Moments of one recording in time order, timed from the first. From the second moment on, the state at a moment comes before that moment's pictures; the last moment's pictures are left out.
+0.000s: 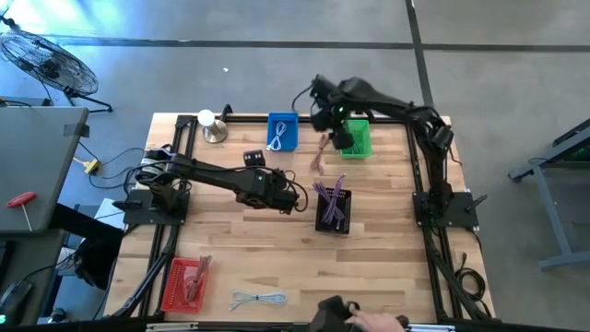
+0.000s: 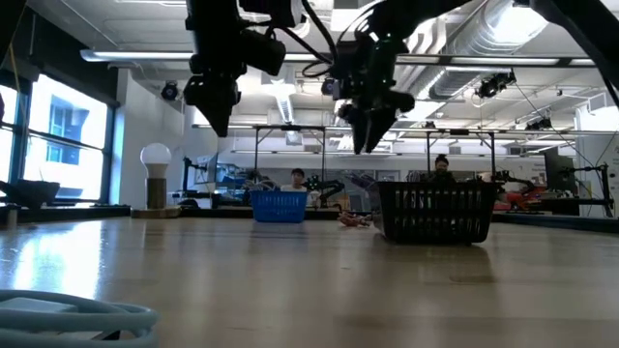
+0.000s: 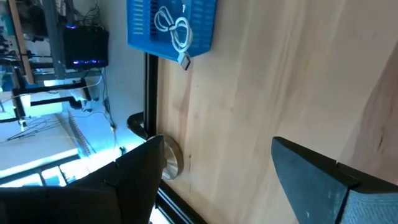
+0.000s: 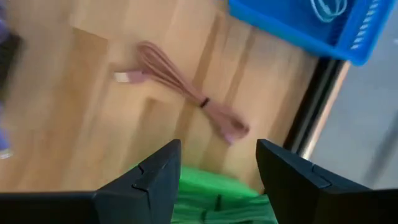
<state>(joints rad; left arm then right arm) -0.12 1.82 1.52 -1.38 -0.79 -0.35 -0.59 2.00 1.86 -1.17 -0.07 -0.92</state>
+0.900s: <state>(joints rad) -0.12 1.82 1.51 -1.42 -0.74 -0.39 -0.56 2.00 1.71 -0.92 -0.10 -0.94</state>
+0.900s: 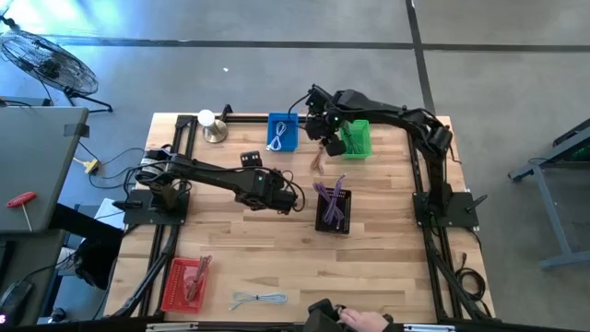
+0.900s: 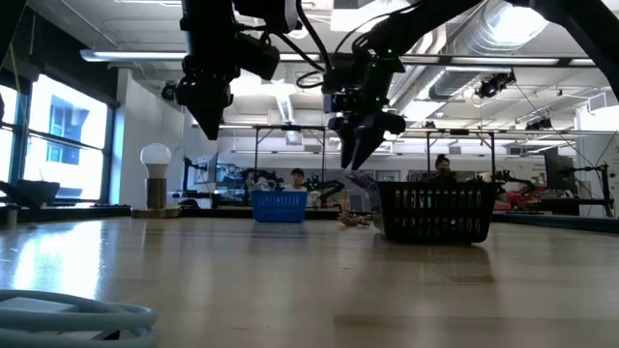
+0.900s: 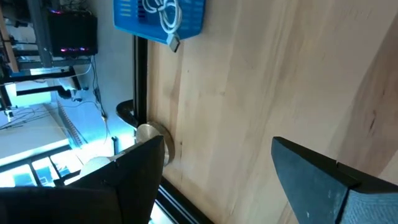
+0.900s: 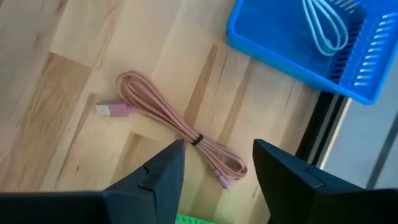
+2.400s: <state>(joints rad) -0.12 1.82 1.51 -1.41 -0.75 -0.40 -0.54 2.08 1.49 -0.69 -0.10 -1.10</state>
